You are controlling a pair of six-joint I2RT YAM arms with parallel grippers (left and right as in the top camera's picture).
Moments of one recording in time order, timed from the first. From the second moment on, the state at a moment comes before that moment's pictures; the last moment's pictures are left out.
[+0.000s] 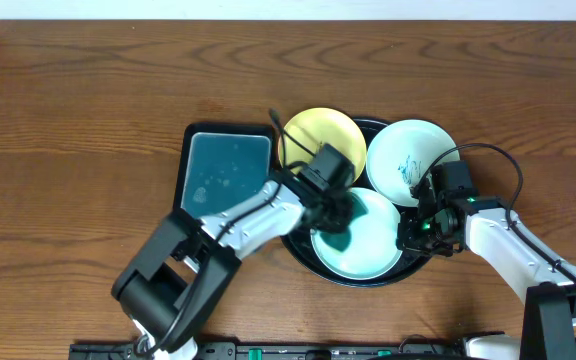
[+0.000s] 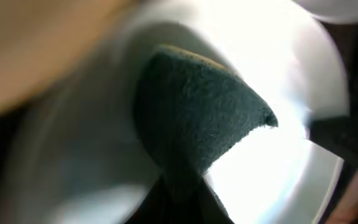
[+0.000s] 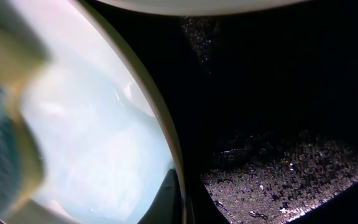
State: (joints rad) left arm -0.75 1.86 1.07 -0.42 0.35 -0.46; right arm 0.15 1.51 0.67 -0.63 -0.32 0.30
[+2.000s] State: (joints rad) left arm -0.19 1.48 1.06 -0.66 0.04 -0.33; right arm 0.15 1.51 0.67 -0.63 -0.32 0.30
